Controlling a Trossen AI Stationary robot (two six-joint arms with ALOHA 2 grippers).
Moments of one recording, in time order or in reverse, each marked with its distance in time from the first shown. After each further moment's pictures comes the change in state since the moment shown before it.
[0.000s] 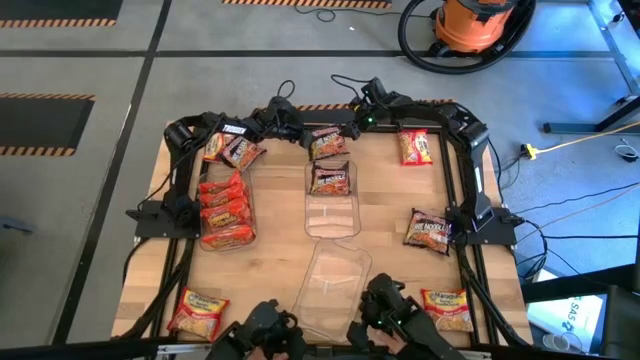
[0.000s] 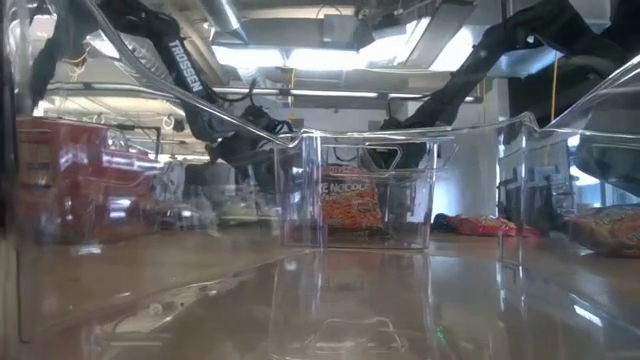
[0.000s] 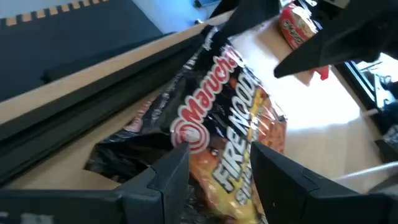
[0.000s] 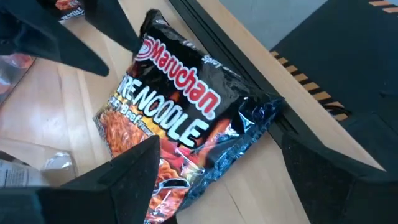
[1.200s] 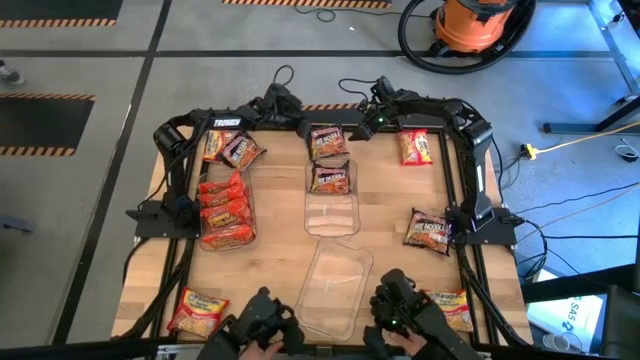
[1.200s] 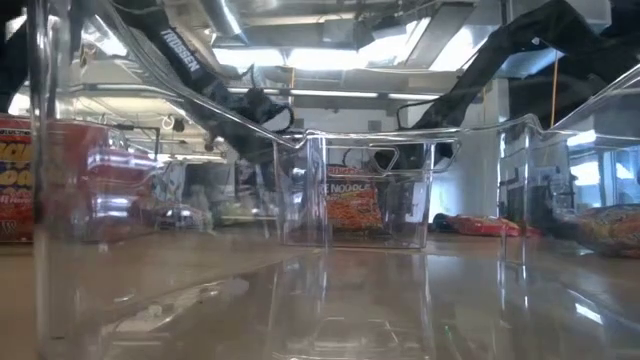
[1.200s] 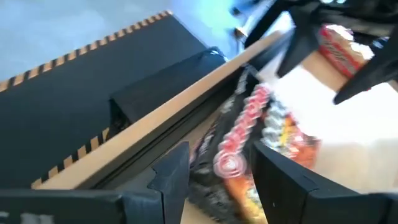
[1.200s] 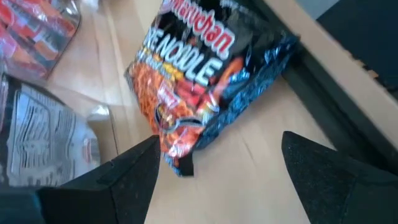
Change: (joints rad) left arm 0.025 -0.093 0.104 -0.252 -0.165 0.150; right arm -0.071 -0.002 0.000 -0.190 -0.183 -0.151
